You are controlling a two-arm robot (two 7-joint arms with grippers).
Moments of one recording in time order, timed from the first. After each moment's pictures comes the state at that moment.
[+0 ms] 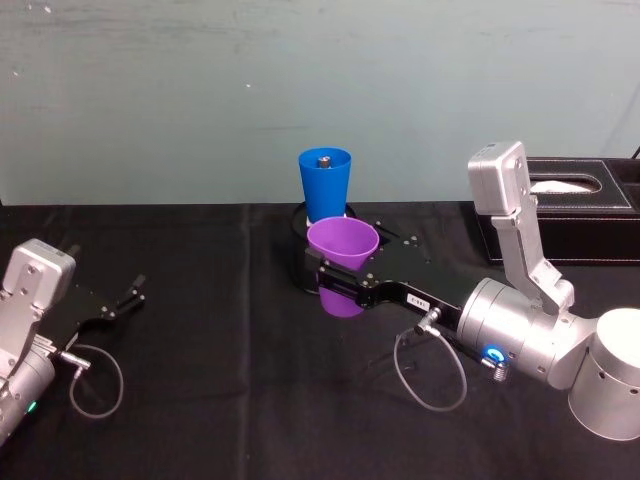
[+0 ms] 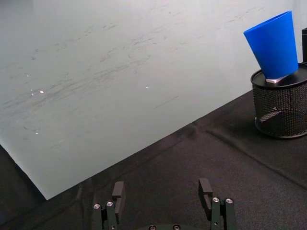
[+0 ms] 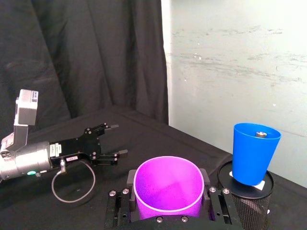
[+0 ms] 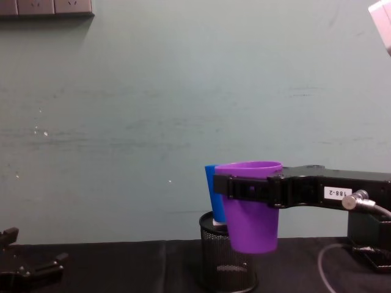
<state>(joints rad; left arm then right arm) -0.20 0.60 0.45 -1.41 -0.25 -0.12 0.03 0.25 0.43 -0.39 -1.70 0.47 0.23 0.43</state>
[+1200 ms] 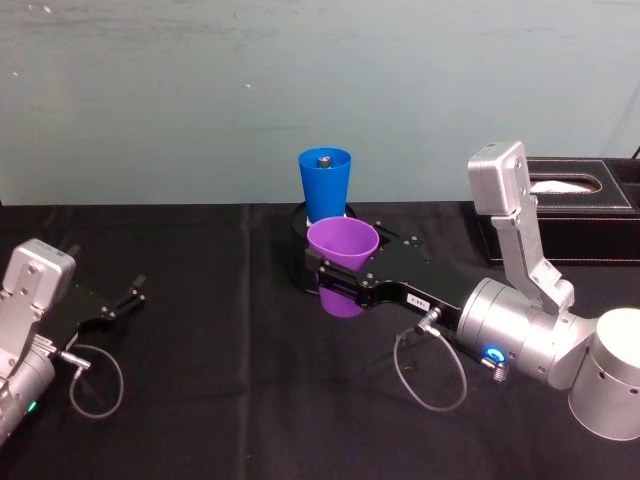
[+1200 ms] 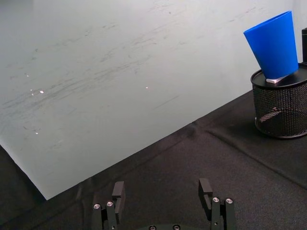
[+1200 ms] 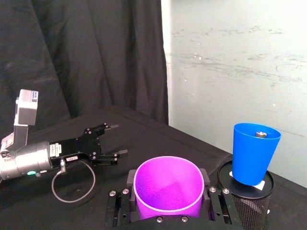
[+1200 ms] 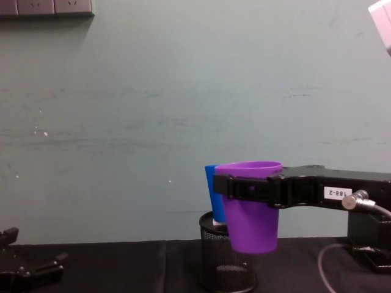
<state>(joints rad) -0.20 0.60 0.45 -1.41 -0.25 -0.12 0.03 0.25 0.43 -0.39 -1.70 0.47 0.23 0.43</state>
